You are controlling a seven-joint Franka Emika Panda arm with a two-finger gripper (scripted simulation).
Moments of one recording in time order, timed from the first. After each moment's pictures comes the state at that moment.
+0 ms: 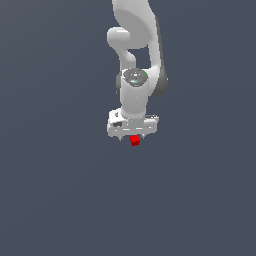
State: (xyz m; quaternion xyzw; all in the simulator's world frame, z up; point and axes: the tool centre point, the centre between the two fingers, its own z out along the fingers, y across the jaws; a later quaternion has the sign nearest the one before) arm -0.023 0.016 0.130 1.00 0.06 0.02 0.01
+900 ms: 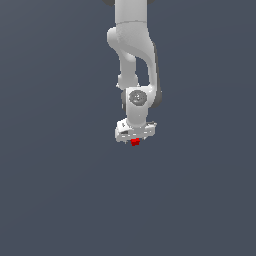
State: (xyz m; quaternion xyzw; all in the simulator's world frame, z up) arm -0.078 0.037 0.023 0.99 0.11 0.00 0.00
